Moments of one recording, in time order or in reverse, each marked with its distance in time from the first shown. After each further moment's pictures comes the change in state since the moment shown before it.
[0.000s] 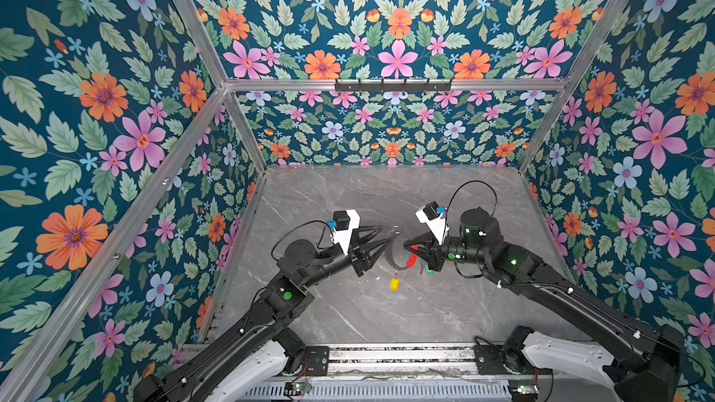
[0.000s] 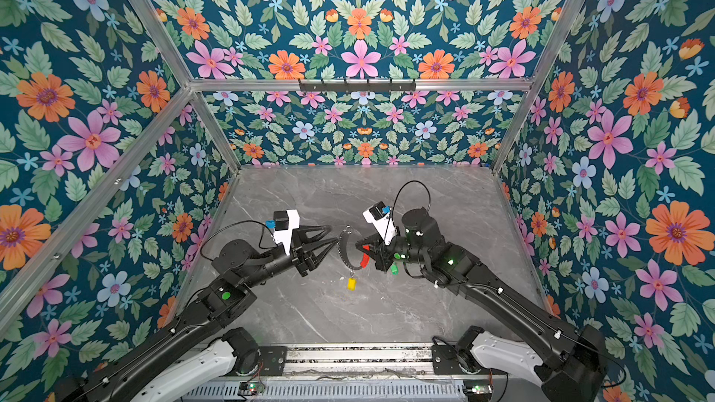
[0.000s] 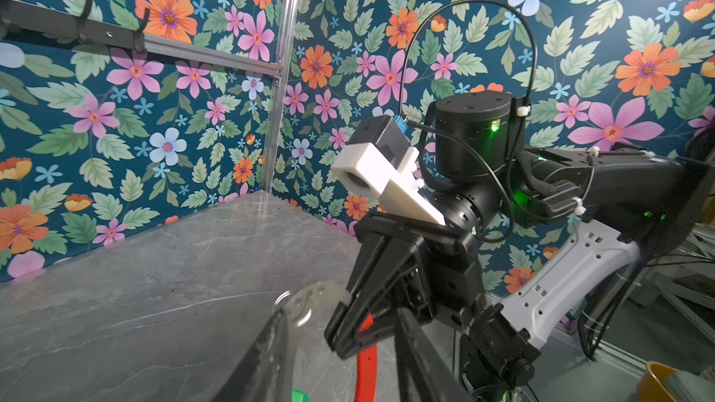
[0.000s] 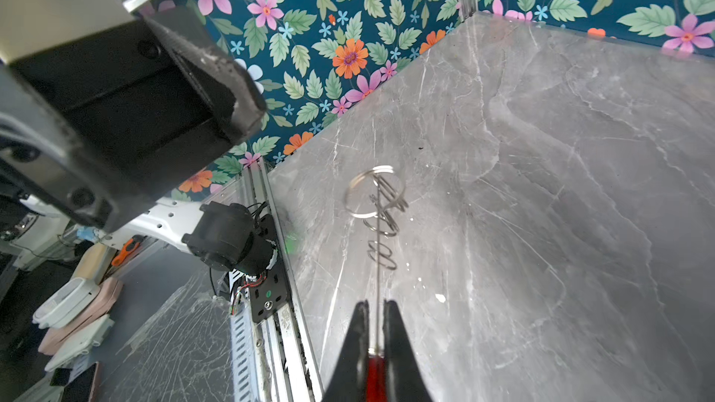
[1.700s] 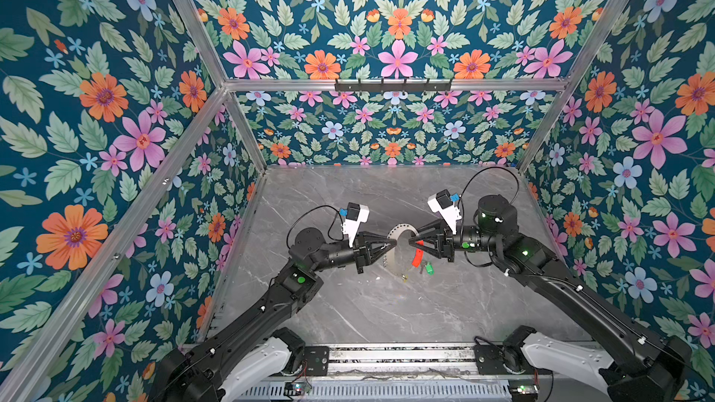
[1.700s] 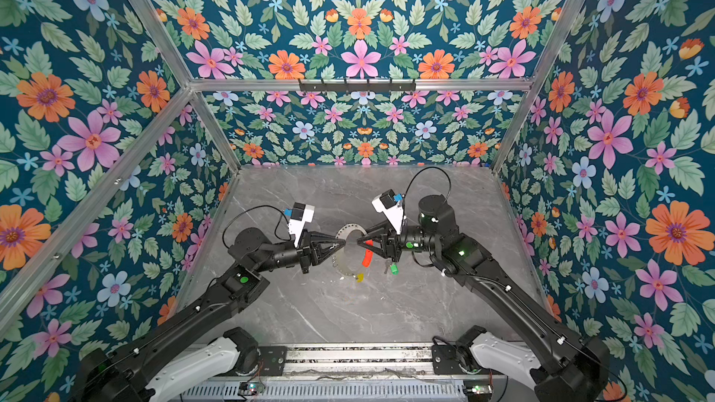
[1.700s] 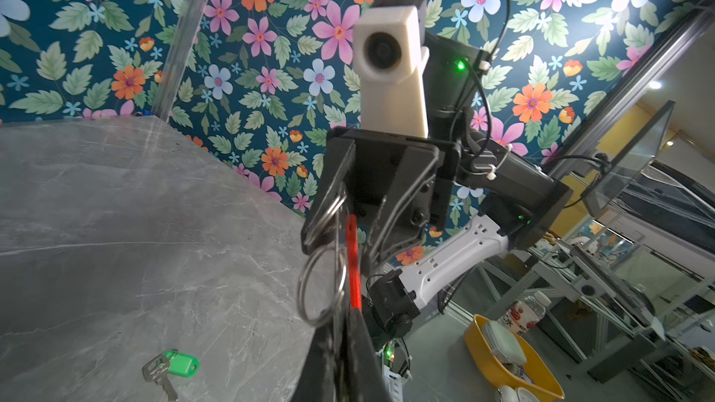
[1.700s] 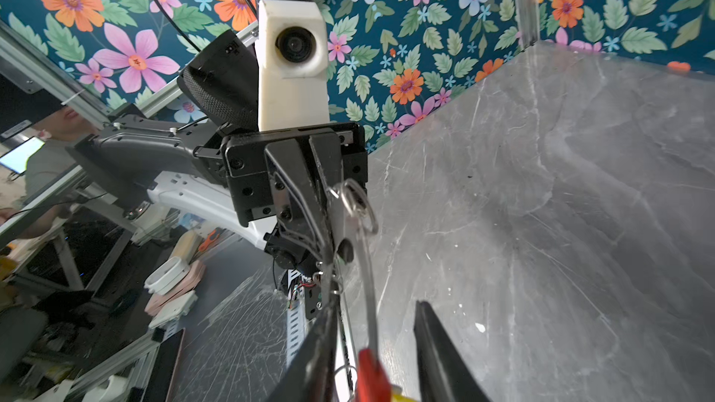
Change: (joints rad) left arm 0.103 0.185 -0.006 0.191 0.363 -0.340; right arm -0.108 -0.023 0.046 0.033 -0.251 0.014
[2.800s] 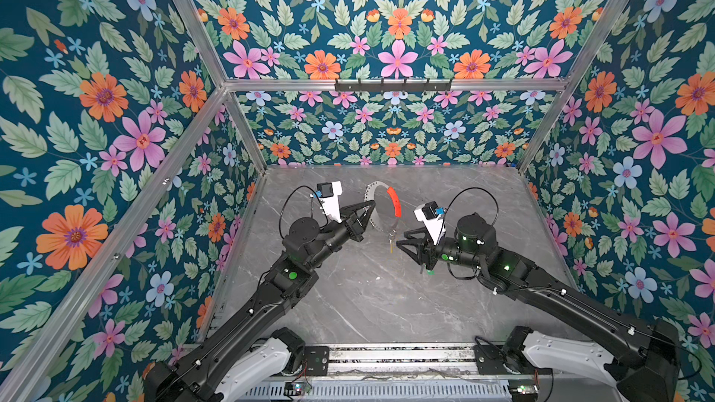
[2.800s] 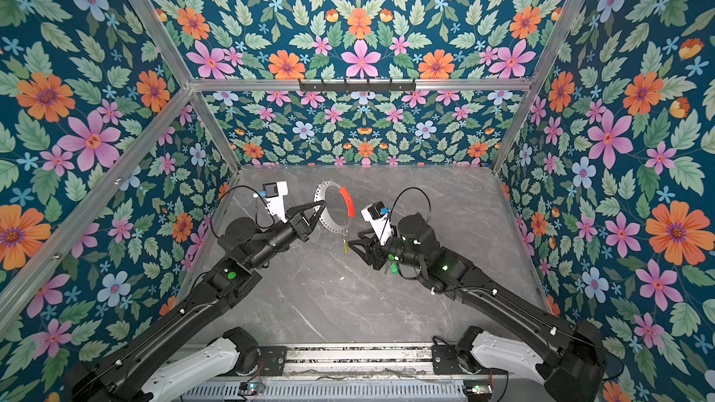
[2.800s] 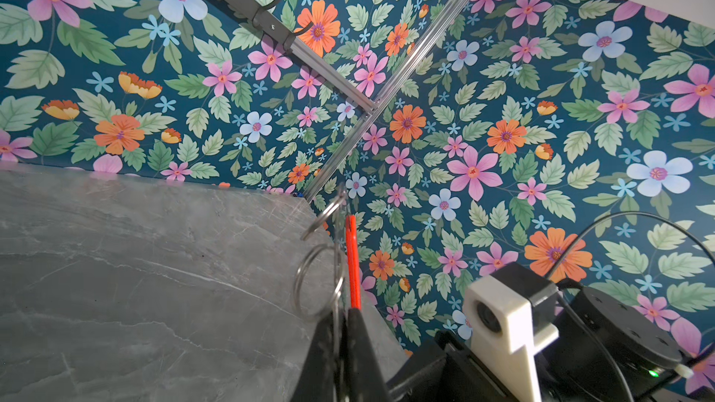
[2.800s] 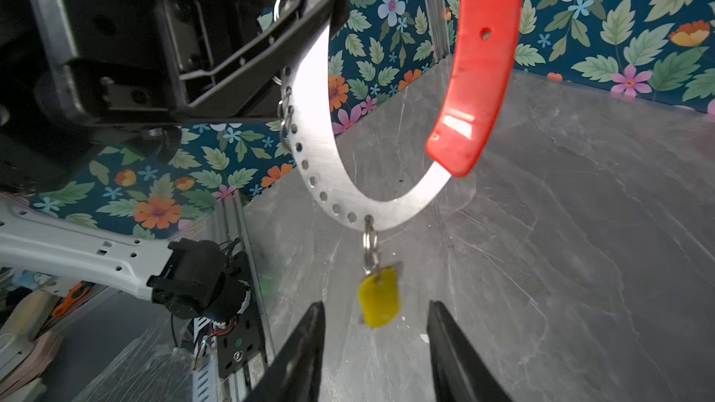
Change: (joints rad) left arm 0.000 -0.032 0.143 -0.221 -0.553 -0.070; right arm 0.210 0.047 -0.099 0.135 0.453 -0.005
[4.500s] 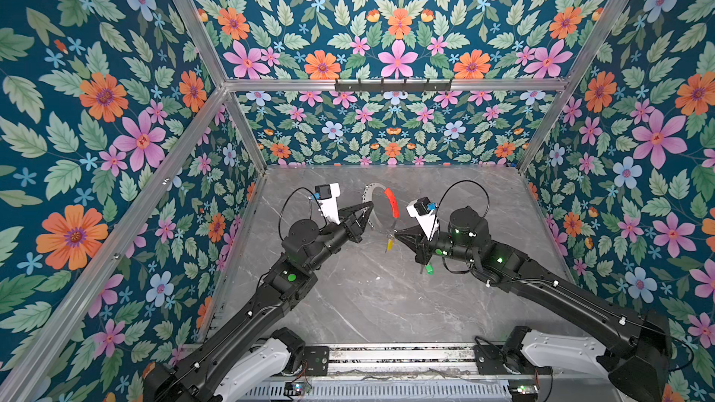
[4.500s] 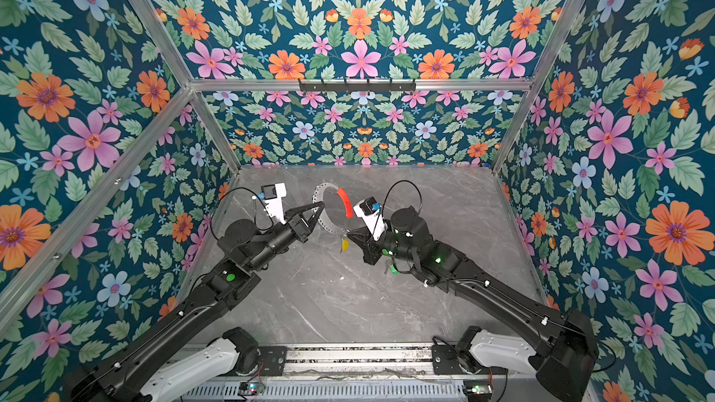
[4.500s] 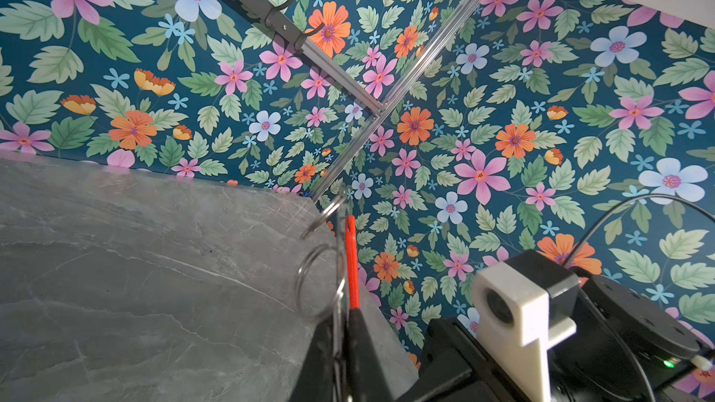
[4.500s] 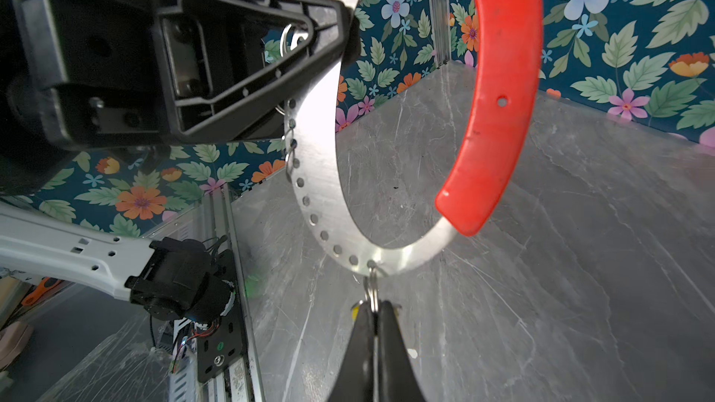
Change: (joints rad) left arm 0.000 -0.013 -0.012 -0.013 -0.023 -0.004; right arm 0.003 0.053 0.068 -0.024 -0.003 -0.062
